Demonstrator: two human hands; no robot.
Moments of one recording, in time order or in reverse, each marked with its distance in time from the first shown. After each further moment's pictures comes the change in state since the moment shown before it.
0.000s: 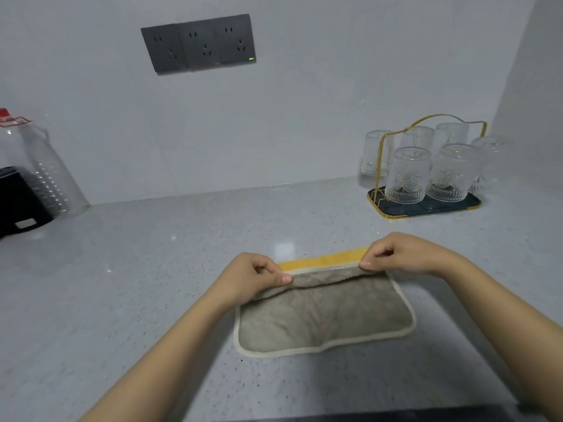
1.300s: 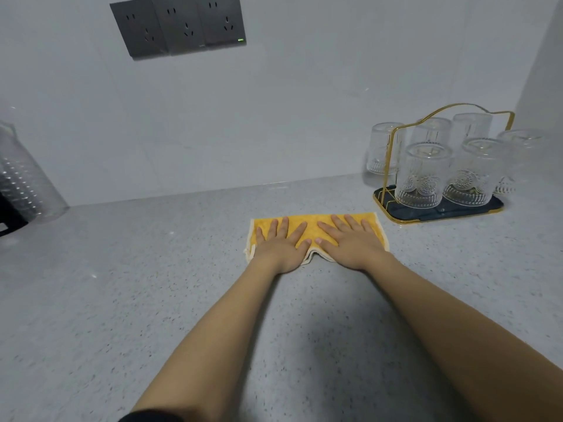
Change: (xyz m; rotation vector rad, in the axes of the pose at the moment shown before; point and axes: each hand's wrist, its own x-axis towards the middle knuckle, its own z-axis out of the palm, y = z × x) left_hand 0.159 -0.015 0.051 0.878 -0.116 -0.081; right_hand 0.138 0.049 0.034 -0.722 0.160 0.277
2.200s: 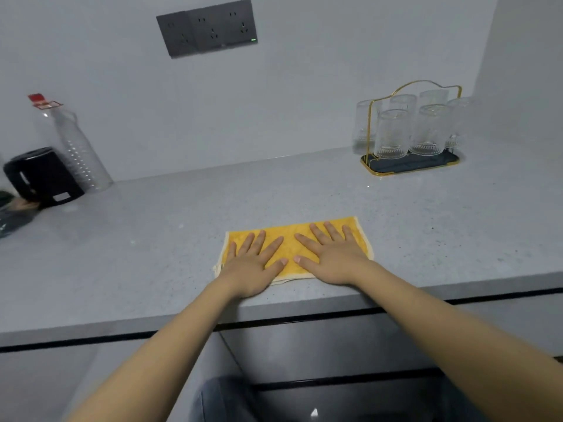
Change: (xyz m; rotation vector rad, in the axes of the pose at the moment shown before) left_hand -0.235 -0.043 0.047 0.014 0.013 0.041; right_hand -0.203 -0.095 0.030 -0.029 -0.044 -0.140
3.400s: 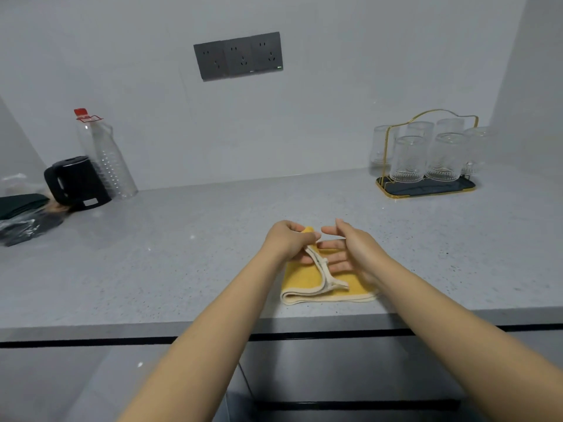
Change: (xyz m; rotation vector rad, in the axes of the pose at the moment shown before) left_hand 0.011 0.059 -0.069 -1.271 0.165 -0.250; right_hand -0.010 -0.011 -0.055 1.543 0.072 0.253
